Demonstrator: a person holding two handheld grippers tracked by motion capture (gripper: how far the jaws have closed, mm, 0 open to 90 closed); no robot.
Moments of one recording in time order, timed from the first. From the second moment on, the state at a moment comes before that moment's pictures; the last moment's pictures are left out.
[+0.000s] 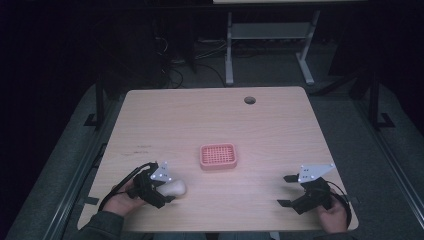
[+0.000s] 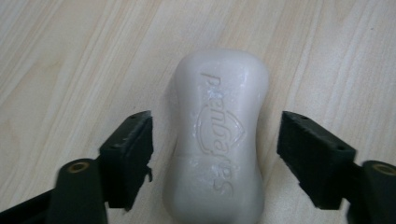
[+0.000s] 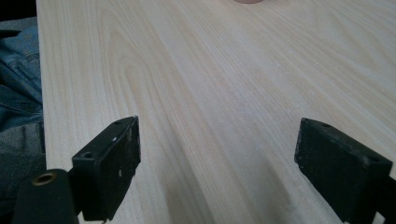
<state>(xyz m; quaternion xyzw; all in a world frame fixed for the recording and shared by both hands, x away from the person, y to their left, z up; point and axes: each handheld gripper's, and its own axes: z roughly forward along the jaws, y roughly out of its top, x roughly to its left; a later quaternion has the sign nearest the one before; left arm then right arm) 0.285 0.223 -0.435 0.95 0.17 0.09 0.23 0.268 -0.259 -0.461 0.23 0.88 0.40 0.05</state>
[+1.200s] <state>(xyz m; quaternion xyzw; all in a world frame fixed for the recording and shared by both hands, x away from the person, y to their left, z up) 0.294 0.219 -0.443 0.96 0.17 0.06 0.21 0.267 -0.258 -0.461 0.23 0.88 0.40 0.05</state>
